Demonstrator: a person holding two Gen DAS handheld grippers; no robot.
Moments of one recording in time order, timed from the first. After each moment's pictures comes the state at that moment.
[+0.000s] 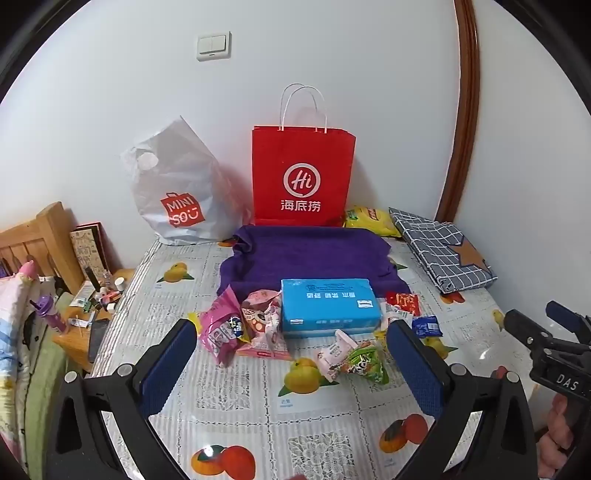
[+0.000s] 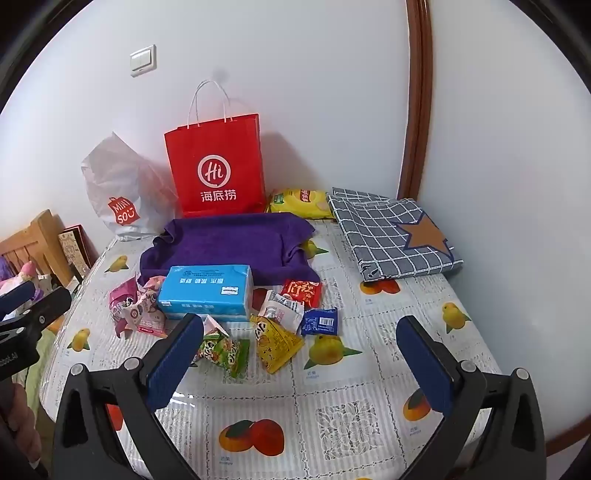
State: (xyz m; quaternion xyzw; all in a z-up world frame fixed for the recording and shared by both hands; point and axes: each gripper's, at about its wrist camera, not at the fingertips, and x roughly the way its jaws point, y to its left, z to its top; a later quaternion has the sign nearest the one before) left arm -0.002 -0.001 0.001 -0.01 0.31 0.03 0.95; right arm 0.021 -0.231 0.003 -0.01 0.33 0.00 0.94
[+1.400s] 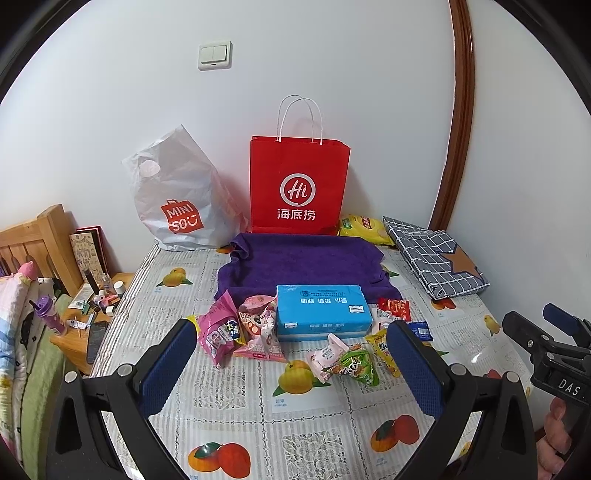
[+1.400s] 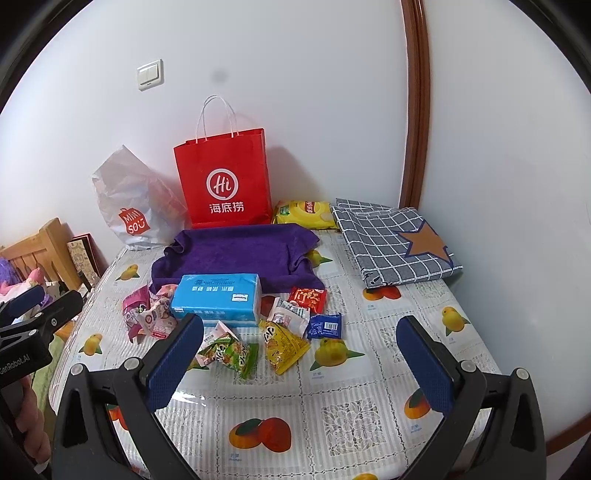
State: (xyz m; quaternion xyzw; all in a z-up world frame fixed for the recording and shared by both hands) left arm -0.011 -0.003 0.015 -0.03 0.30 0.01 0.95; right arm 0.004 -0.232 0.023 0.00 0.31 0.01 0.95
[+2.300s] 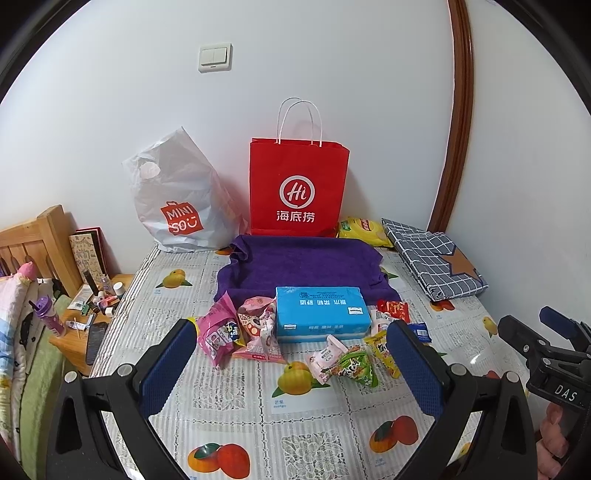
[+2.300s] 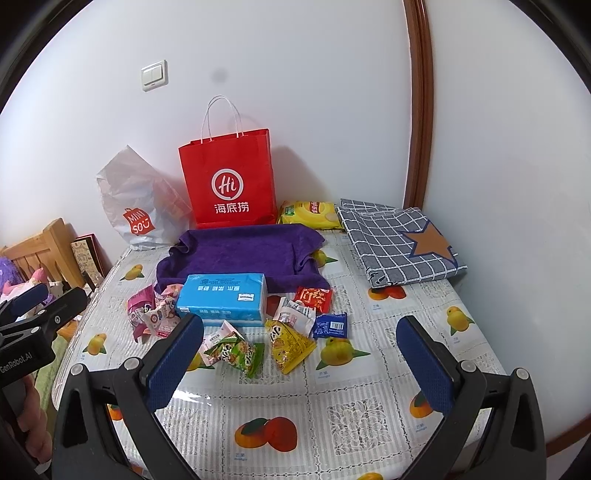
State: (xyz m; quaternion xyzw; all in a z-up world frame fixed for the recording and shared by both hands) left arm -0.013 -0.005 0.013 -0.03 0.29 0.01 0.96; right arm 0.000 -0.226 0.022 0.00 0.31 0.01 0.95
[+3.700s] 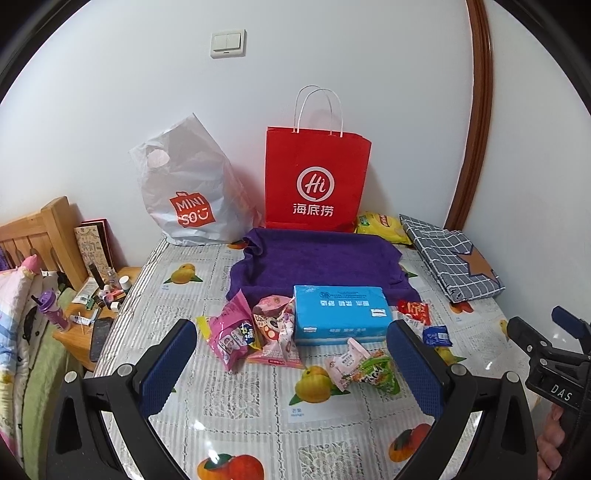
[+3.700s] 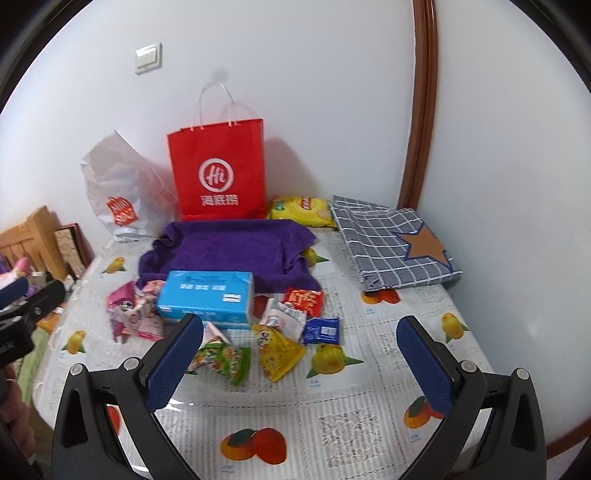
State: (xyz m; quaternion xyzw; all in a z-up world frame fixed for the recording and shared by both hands) left arm 0.012 0.017 -0.003 -0.03 0.31 0.03 0.95; right arm 0.029 -0.215 0.009 -0.03 0.32 -0.02 0.95
